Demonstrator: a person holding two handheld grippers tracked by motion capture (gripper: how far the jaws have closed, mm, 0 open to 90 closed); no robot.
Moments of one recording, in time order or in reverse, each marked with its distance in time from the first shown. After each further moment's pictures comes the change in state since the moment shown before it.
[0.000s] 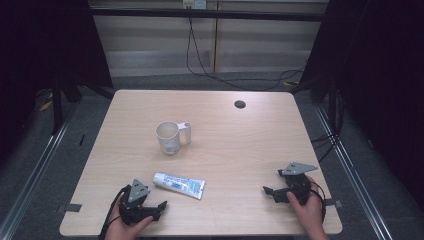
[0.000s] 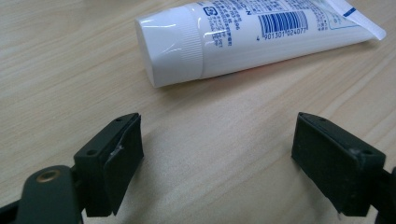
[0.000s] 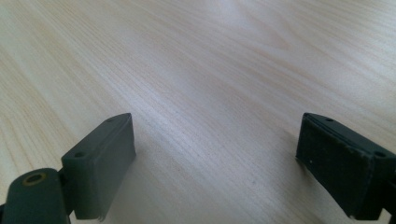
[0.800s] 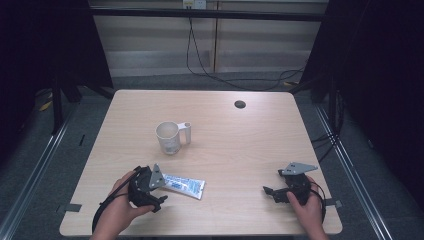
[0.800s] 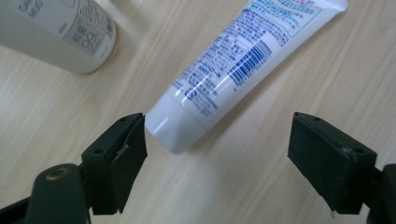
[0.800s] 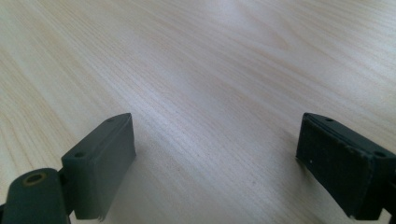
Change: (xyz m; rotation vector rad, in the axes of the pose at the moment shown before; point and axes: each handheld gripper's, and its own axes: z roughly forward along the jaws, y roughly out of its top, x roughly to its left) left arm -0.007 0.082 -0.010 0.264 -0.041 0.495; right arm 0.000 0.000 0.000 0.000 0.000 0.001
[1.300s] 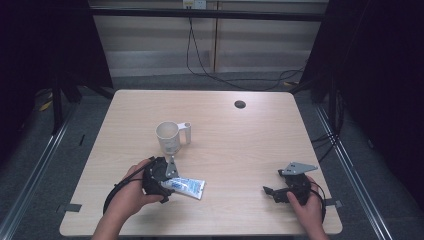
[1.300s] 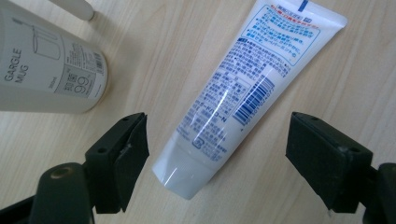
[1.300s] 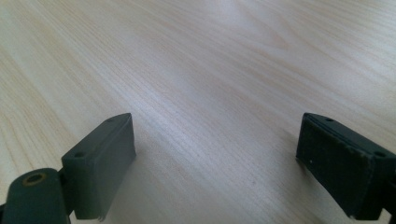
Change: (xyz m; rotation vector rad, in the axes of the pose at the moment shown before) left arm 0.010 0.036 0.012 0.079 -0.057 0.106; right arm 0.000 0.000 0.000 0.000 0.000 0.000
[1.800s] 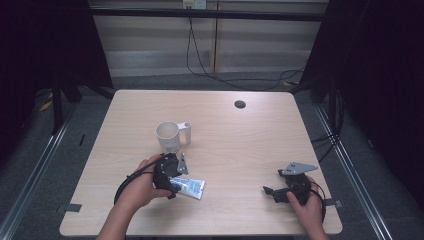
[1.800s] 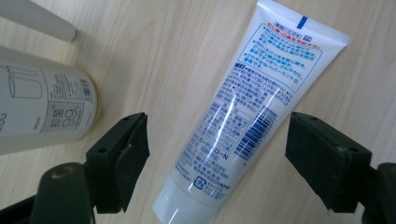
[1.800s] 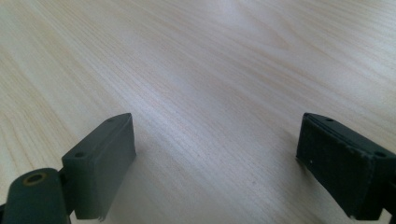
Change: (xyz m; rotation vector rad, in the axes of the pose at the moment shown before) left arm 0.005 0.023 0.015 0.036 -0.040 0.050; right arm 0.000 0.000 0.000 0.000 0.001 0.000
